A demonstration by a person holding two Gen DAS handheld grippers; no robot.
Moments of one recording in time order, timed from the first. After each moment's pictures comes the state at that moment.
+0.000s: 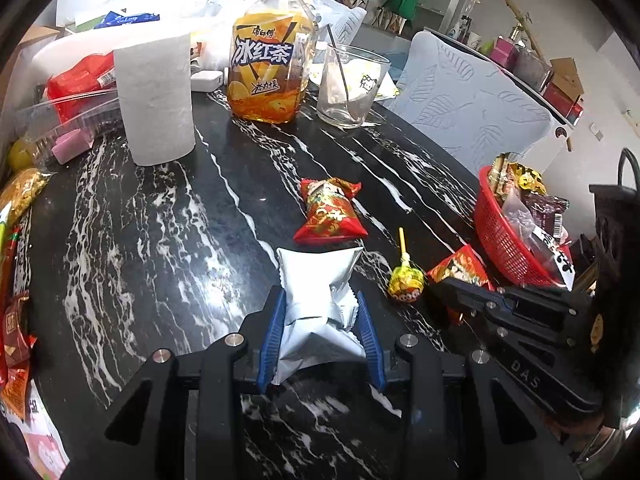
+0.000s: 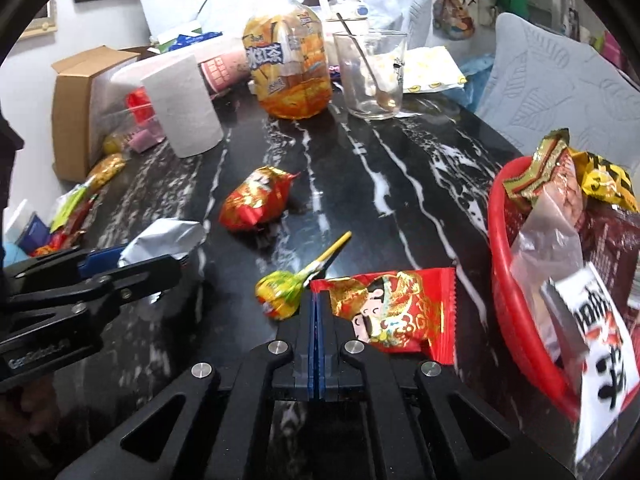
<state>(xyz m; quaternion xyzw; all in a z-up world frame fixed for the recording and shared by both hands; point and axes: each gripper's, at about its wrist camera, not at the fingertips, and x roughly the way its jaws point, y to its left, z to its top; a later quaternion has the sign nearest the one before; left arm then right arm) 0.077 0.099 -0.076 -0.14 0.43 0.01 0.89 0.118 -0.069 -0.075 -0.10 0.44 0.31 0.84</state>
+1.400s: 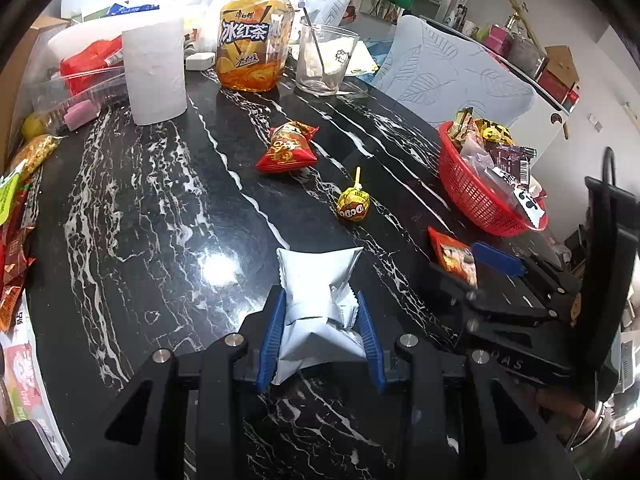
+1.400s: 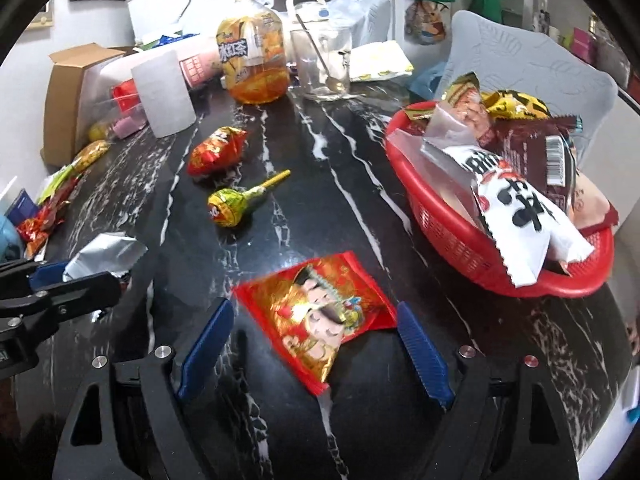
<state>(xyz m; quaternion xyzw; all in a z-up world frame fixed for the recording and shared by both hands) 0.028 0.054 -0.080 -0.14 0.45 0.01 0.88 0.084 -0.128 -0.086 -0.11 0.42 0.26 0.86</state>
